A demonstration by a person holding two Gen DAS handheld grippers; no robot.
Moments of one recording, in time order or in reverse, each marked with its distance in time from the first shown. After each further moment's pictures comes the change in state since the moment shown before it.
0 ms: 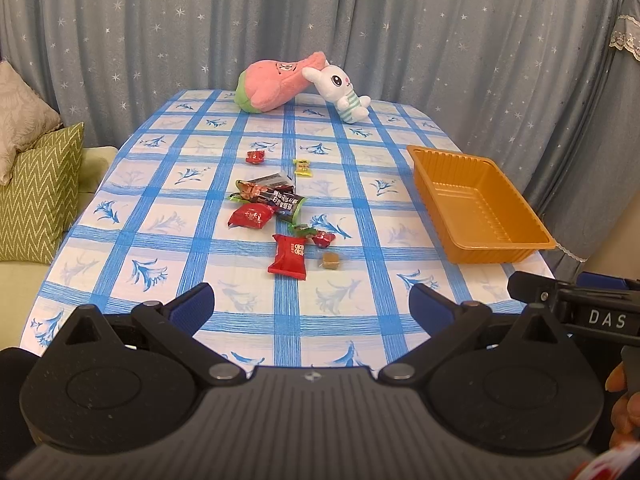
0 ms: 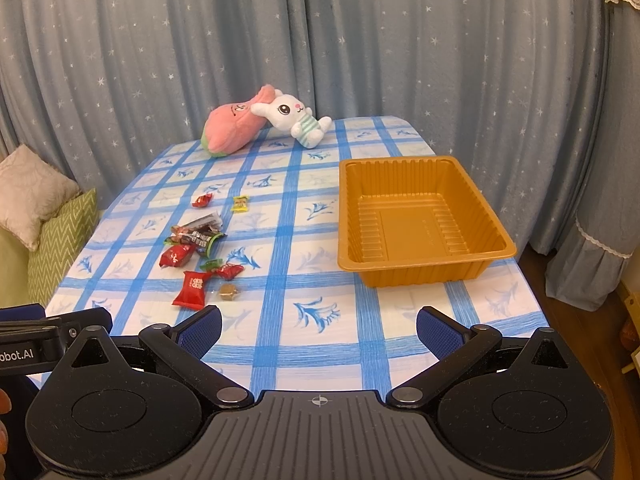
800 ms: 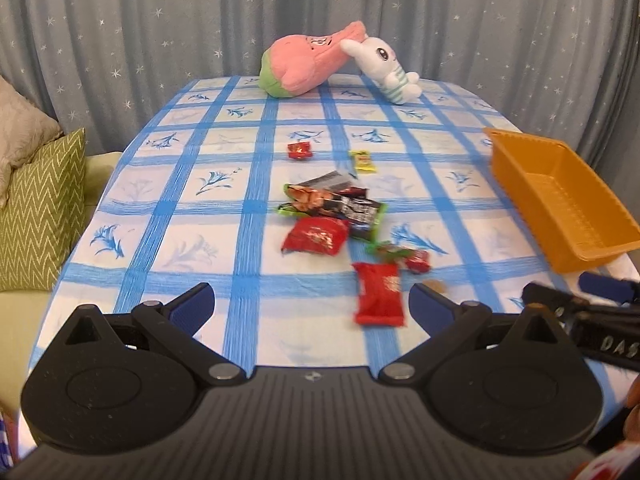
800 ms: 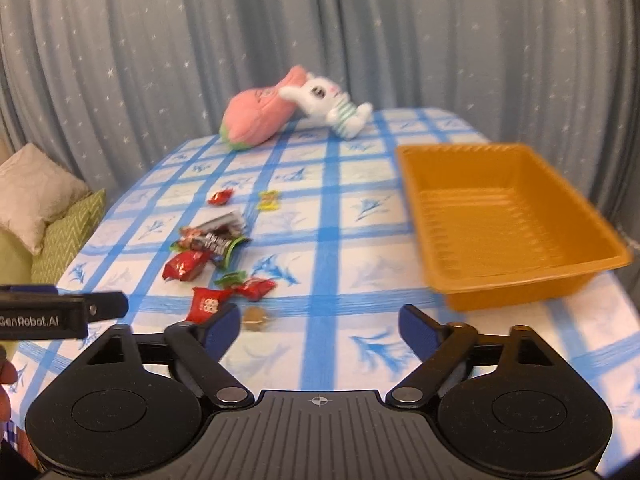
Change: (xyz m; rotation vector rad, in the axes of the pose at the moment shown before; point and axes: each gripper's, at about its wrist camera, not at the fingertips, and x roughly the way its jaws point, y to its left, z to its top) left arm 0.127 0.069 0.026 0.059 0.034 0.053; right arm 0.130 0.035 -0.002 0.001 -0.012 0.076
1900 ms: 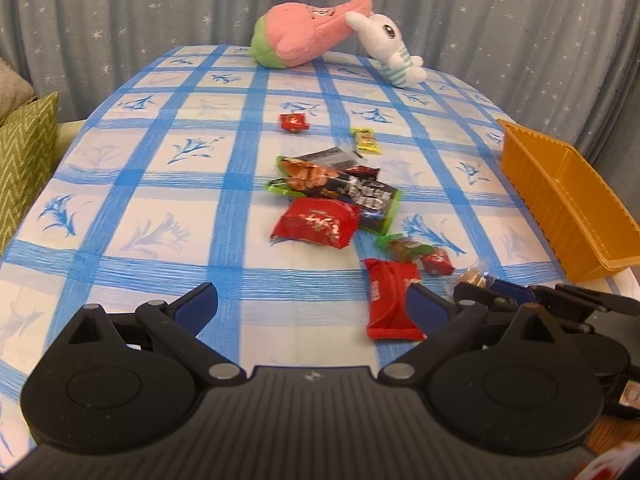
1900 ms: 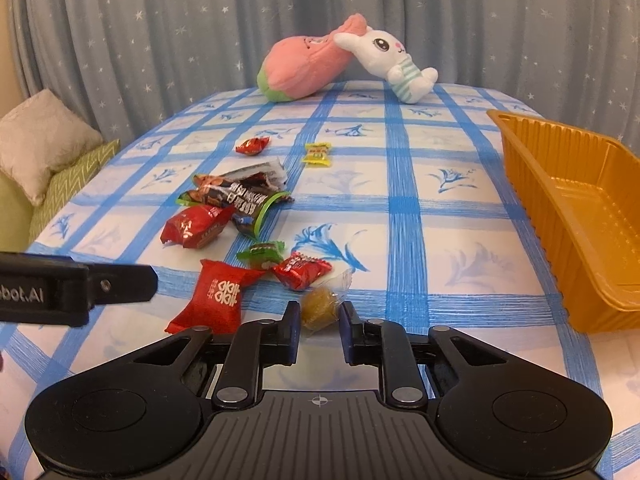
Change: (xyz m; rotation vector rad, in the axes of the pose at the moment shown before) left arm 0.057 0.015 -0.006 -0.050 0.044 -0.095; right arm 0.096 0.032 -0.015 -0.111 0.049 0.048
